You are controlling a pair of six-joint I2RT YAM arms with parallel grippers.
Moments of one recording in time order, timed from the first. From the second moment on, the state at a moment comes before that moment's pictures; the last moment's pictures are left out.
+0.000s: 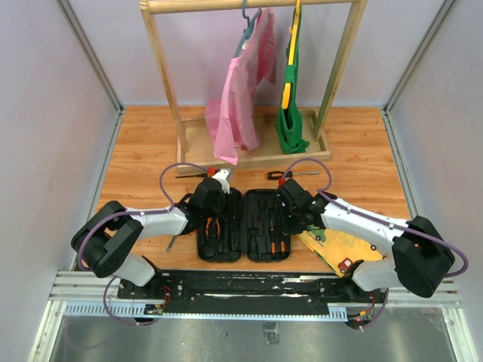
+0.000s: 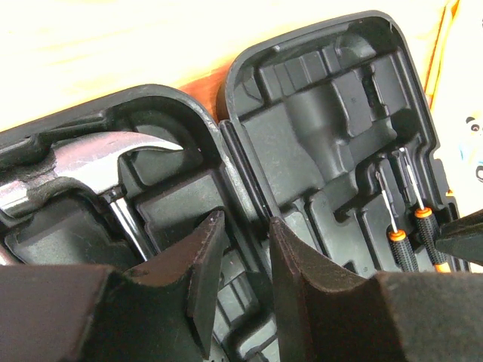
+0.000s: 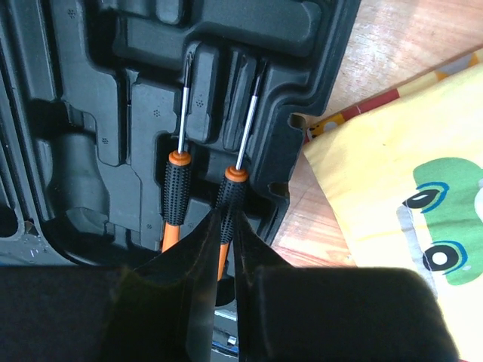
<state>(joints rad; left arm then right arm) -0.71 1.47 0.53 0.35 0.07 -0.52 0.79 1.33 0.77 -0.60 0.01 0.59</state>
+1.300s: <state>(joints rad) -0.71 1.50 0.55 0.33 0.06 -0.52 0.90 1.55 0.92 -0.74 0.12 0.58</state>
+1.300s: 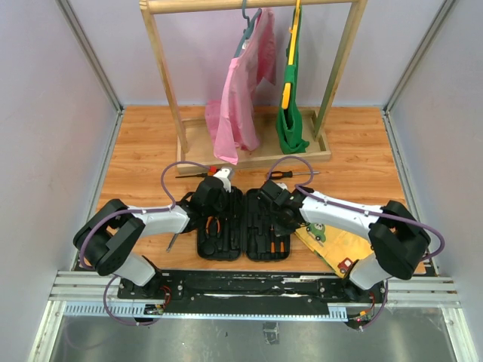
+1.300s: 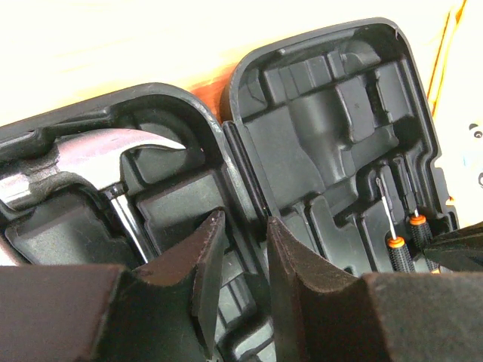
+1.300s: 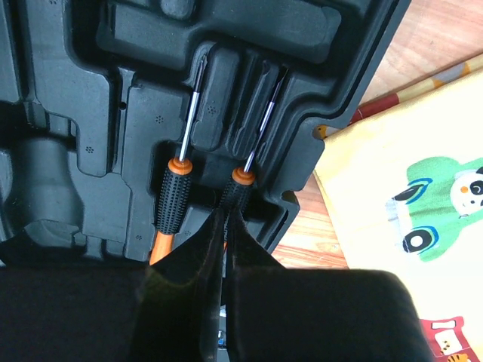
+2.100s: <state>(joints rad) -0.71 1.46 0.55 0.31 0.02 -0.50 0.90 1.17 0.95 -0.55 0.42 0.51</state>
